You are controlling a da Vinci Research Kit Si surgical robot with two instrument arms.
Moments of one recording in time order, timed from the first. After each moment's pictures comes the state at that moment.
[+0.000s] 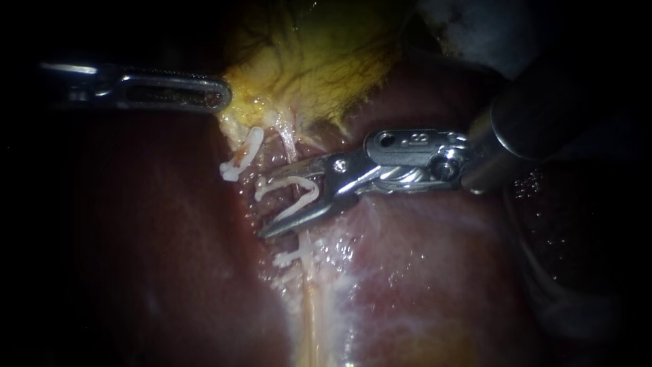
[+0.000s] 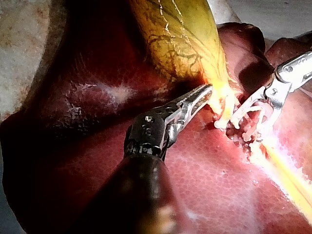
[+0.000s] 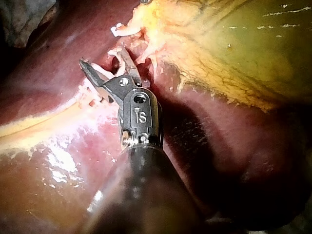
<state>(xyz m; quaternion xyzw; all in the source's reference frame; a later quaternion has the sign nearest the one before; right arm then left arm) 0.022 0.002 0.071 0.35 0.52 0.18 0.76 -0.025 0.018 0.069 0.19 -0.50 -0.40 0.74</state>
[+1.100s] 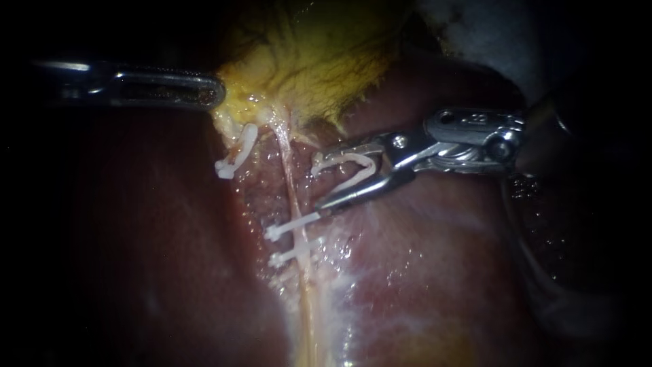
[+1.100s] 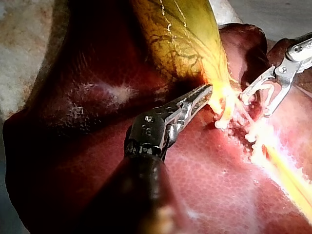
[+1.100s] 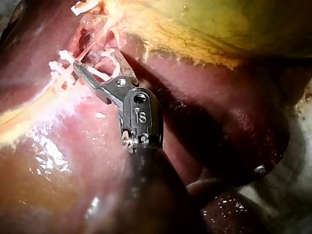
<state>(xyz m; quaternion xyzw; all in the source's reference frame) 0.016 0.005 0.073 0.37 0.50 0.24 0.75 -0.024 0.019 0.069 0.19 -0.50 -0.40 0.74</state>
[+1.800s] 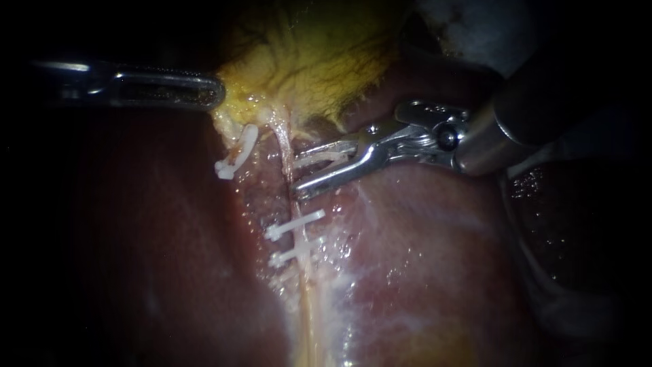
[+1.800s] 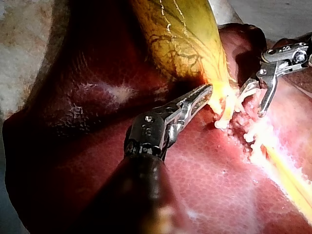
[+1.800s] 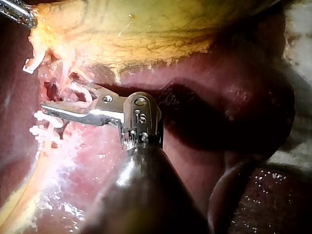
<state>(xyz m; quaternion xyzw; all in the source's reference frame) 0.018 0.005 0.077 0.50 0.56 0.29 0.59 -0.024 0.019 0.069 0.19 -0.50 -0.40 0.74</state>
